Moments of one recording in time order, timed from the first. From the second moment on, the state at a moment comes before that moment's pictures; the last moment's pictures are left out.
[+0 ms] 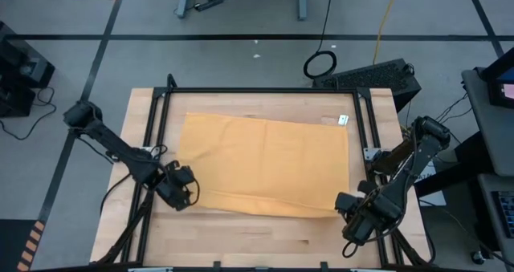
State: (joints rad) left arm -0.67 1.12 0.48 -0.65 -0.26 -1.04; right arm 0.87 1.49 1.25 -1.34 -0.05 1.32
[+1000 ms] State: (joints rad) left arm -0.75 1.18 0.56 -0.83 -0.16 -1.35; right arm 0.98 1.49 1.25 -1.44 -0.08 1.32
